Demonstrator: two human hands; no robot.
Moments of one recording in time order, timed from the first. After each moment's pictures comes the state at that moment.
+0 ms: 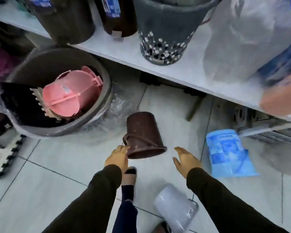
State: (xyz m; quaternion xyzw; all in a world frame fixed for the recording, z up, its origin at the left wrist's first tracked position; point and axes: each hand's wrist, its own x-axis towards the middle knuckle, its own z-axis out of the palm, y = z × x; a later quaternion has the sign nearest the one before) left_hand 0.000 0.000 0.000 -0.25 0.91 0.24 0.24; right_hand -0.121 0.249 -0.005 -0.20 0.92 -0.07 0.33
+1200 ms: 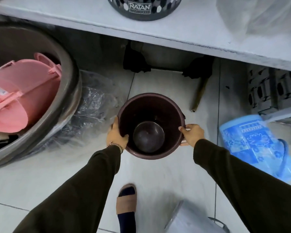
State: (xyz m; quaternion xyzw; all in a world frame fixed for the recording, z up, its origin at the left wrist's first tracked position) left_hand -0.158 -0.038 -0.190 -0.37 0.83 0.40 0.11; right_hand -0.261 0.211 -0.193 0.23 0.81 -0.44 0.32
